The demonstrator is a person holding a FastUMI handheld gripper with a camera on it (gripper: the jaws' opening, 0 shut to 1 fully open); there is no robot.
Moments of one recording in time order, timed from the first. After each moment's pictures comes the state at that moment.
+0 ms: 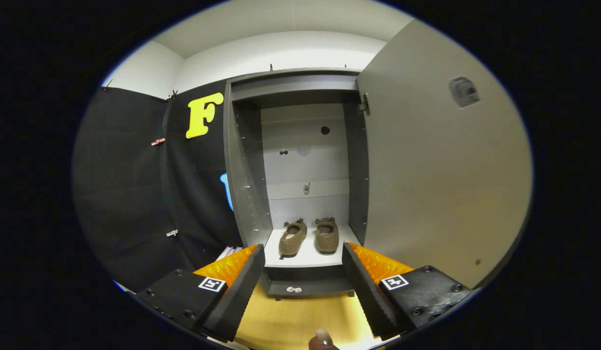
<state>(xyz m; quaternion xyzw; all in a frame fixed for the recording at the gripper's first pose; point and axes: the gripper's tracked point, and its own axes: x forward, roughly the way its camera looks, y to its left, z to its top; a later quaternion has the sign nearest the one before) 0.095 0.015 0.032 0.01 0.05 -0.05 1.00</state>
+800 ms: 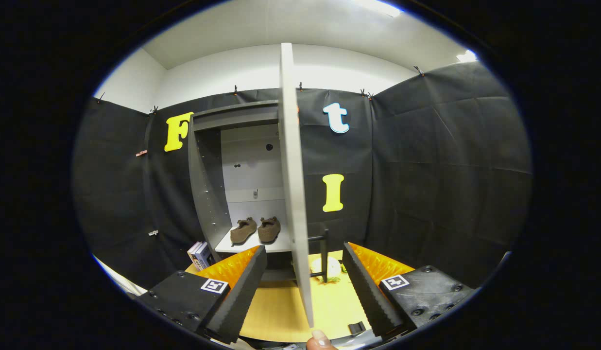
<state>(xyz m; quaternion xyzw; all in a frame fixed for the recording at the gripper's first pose) -0.059 -0.162 0.062 0.00 0.03 -0.11 0.99</state>
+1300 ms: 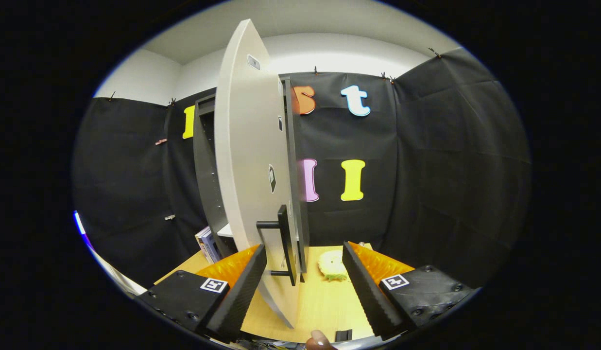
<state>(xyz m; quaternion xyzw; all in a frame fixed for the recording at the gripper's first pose) -0.007 -0.220 0.015 0.01 0.07 -0.01 1.00</state>
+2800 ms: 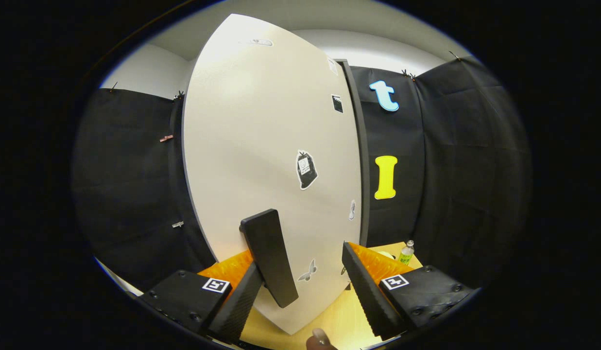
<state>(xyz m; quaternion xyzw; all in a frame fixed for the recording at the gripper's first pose) 0.029 -0.168 -0.013 0.01 0.06 -0.01 1.00</state>
